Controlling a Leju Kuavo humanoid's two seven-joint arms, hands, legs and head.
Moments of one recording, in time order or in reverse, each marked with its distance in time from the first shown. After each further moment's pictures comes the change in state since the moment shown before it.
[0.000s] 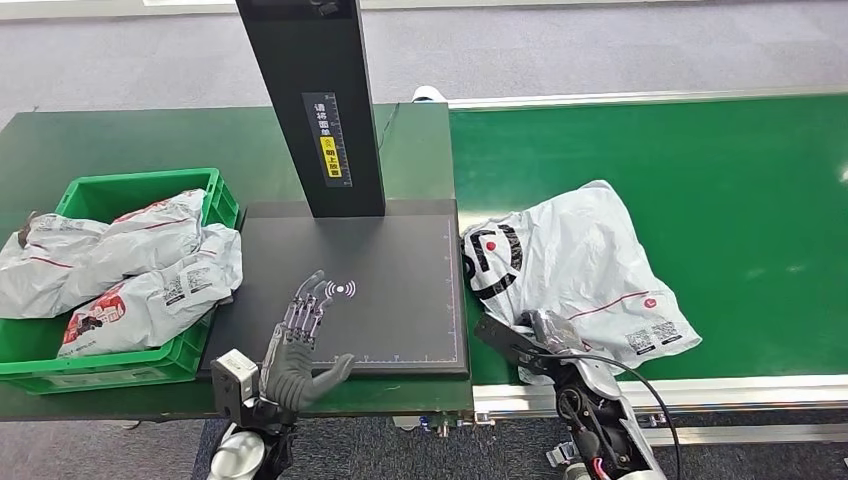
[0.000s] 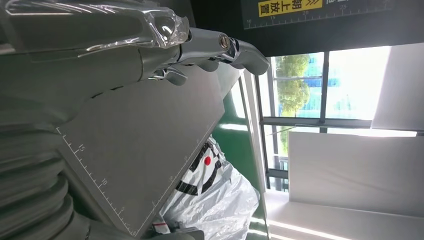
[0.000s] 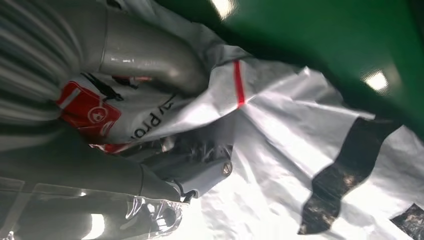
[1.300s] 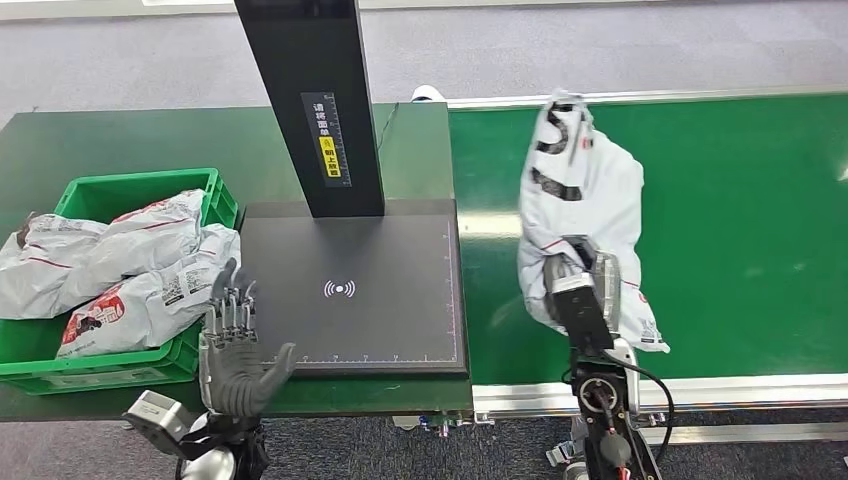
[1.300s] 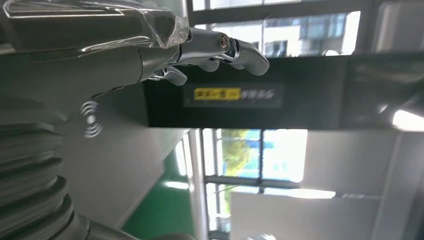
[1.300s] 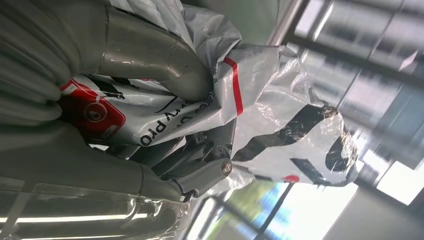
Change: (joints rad) left arm 0.102 -0.008 0.031 -0.250 0.083 0.161 -0.142; right arm 0.100 0.101 -0.079 -0.419 -0.464 -0.332 -0.482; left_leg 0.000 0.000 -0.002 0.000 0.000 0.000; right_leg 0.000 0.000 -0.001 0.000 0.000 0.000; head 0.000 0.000
